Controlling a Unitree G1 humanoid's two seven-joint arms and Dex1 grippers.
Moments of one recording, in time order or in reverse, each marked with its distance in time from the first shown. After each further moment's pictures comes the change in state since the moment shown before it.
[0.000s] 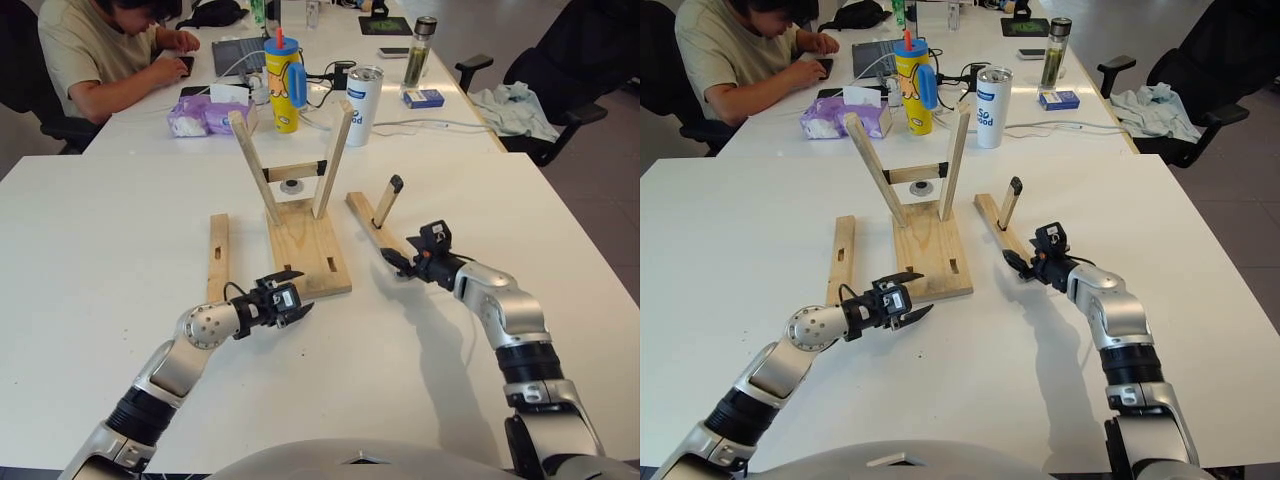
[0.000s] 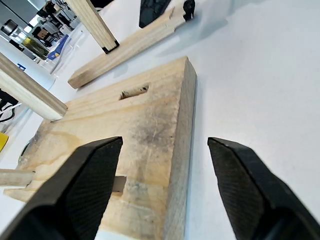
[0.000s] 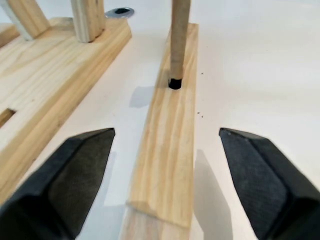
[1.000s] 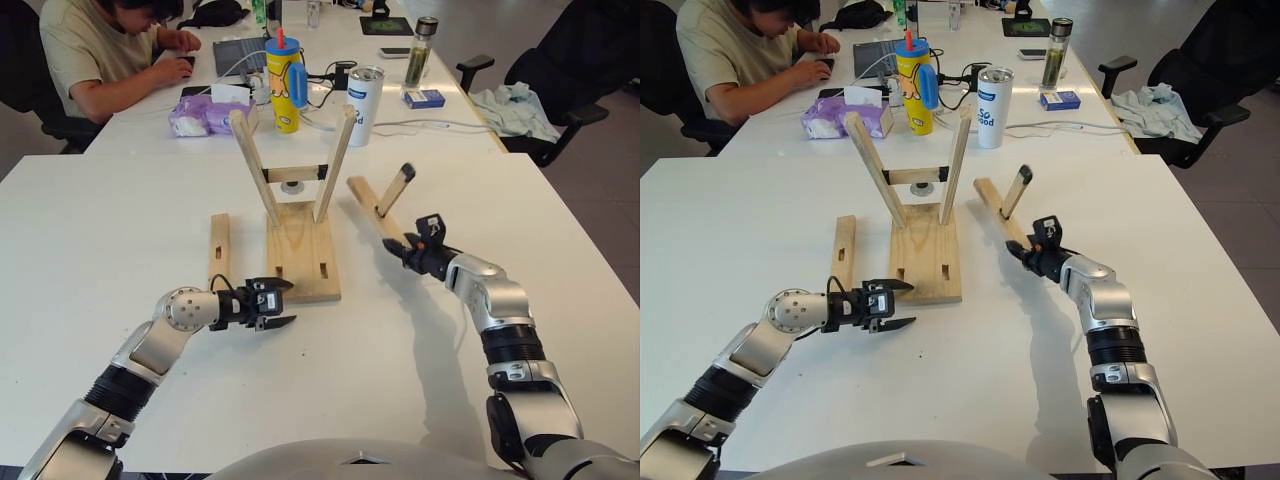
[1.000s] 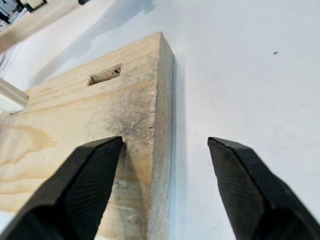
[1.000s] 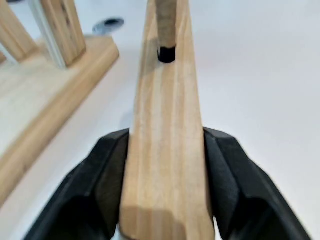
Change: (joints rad) left arm -0.078 0.076 0.039 0.106 -0.131 -0.081 -0.188; right arm -0.026 0.093 -0.156 0.031 0.016 -0.095 -0.005
